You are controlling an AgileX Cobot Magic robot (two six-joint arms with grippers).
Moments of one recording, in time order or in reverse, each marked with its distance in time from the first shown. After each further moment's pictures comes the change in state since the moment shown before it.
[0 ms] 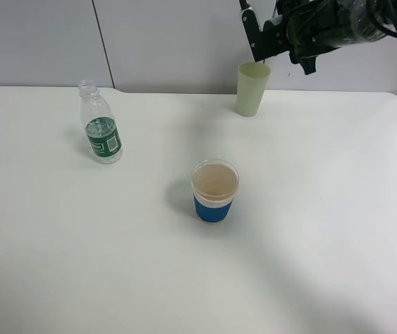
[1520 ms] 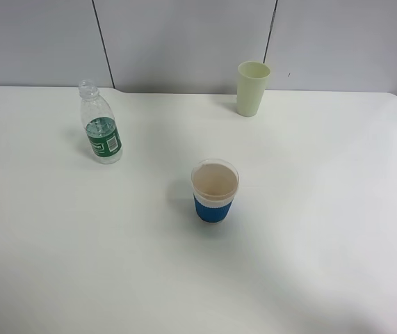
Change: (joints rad) left arm 0.000 0.000 0.000 0.000 0.000 0.001; right arm 0.156 -0.328 0.000 0.441 -0.338 1.248
